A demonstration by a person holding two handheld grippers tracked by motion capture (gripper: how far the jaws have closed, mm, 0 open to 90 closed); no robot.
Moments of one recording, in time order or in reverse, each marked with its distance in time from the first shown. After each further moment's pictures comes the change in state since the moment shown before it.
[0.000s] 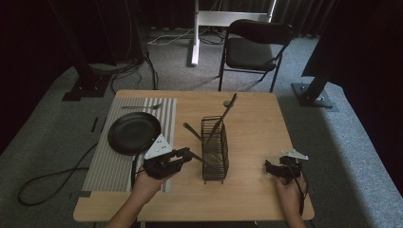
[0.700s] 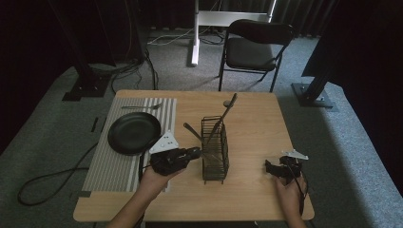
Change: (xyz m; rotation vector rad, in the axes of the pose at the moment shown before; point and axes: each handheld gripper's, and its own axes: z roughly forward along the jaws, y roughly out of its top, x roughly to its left) left arm -0.006 0.019 0.014 -0.039 -0.094 0.002; right arm 0.000 0.000 0.000 0.000 0.000 0.000
